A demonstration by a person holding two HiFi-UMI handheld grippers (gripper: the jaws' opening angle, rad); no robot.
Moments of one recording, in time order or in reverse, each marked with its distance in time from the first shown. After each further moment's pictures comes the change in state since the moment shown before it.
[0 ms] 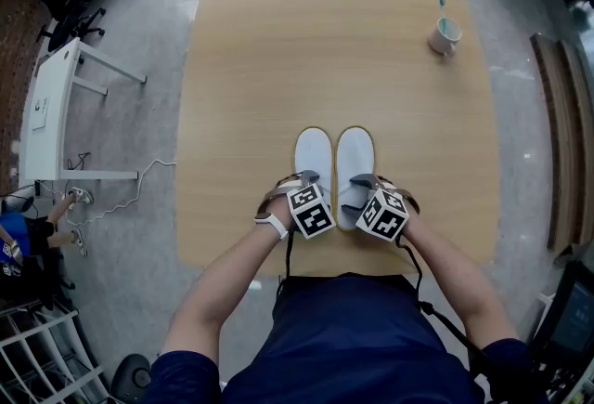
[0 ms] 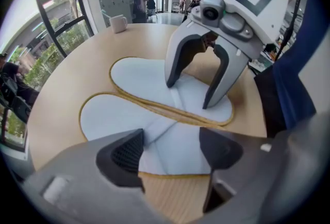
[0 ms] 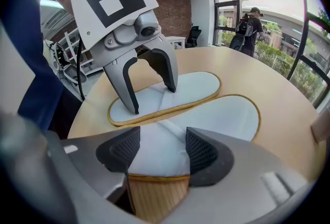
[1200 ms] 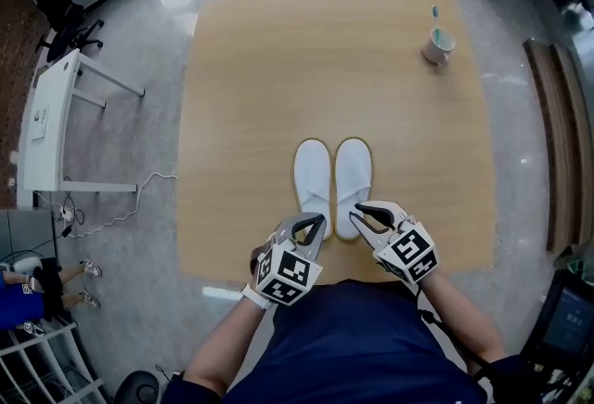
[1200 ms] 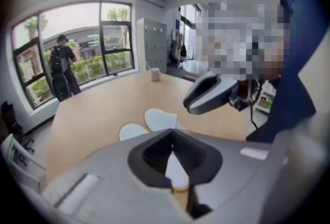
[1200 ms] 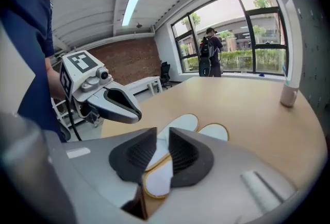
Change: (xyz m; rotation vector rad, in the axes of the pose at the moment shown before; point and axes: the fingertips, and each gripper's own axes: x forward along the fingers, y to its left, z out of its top) left arm -0.143 -0.025 0.038 -0.307 -0.533 0.222; right arm -0.120 0.010 0.069 0.382 -0.455 -0.147
